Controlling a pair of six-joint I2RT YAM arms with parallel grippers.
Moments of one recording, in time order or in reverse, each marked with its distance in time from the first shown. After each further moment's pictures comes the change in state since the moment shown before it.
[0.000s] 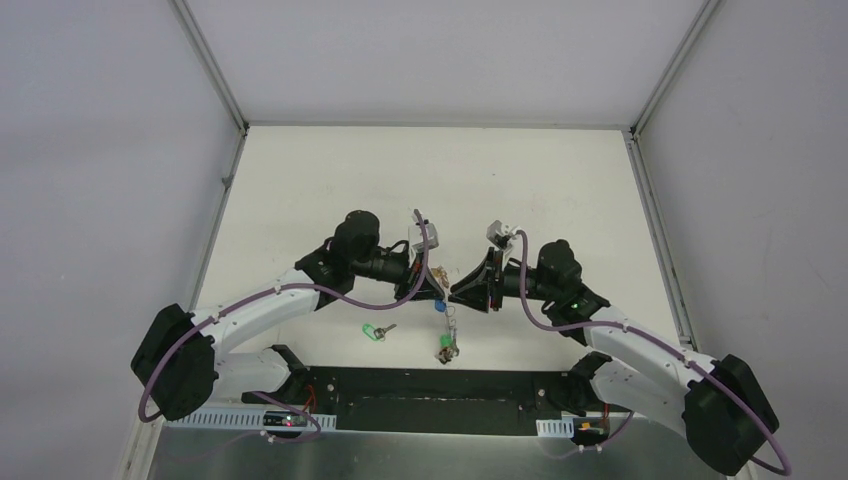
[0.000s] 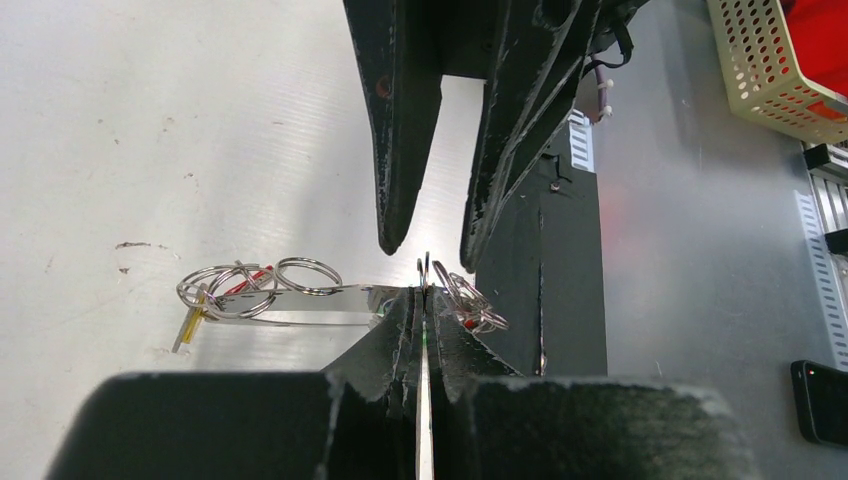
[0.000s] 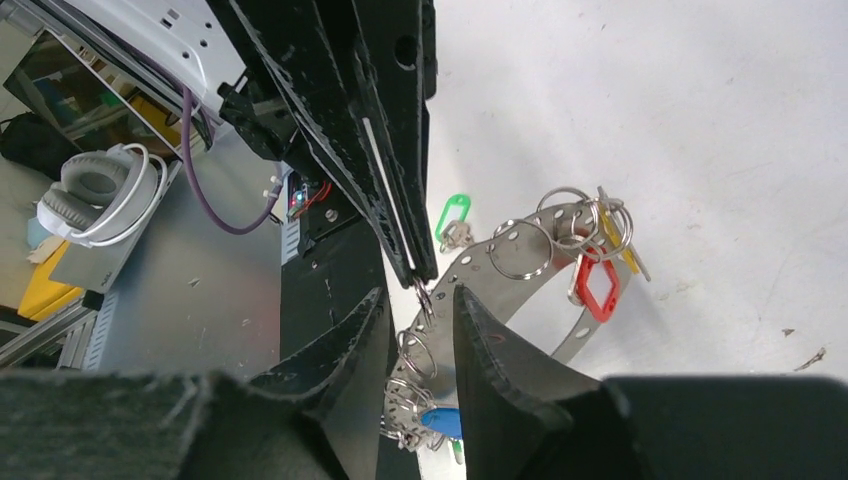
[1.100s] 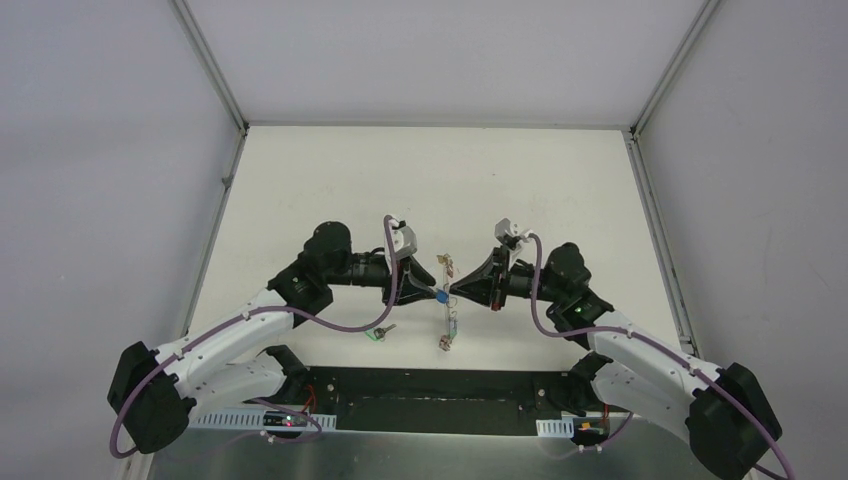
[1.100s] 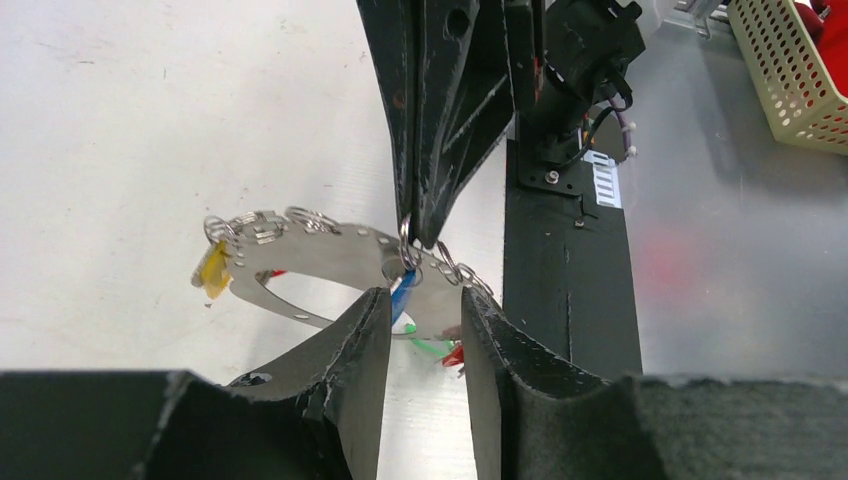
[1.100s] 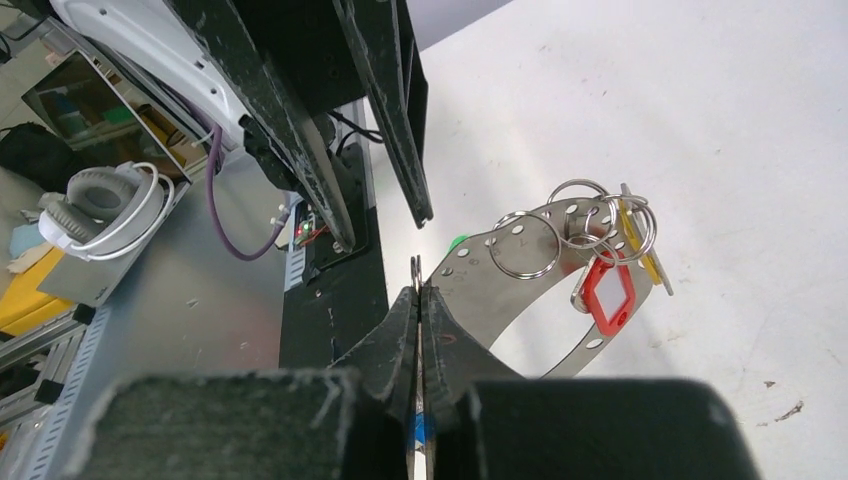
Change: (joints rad) left arm -0.001 -0.200 -0.033 -0.010 -0.079 0.055; right arm 0.000 -0.024 -0.014 0.092 -0.010 0.018
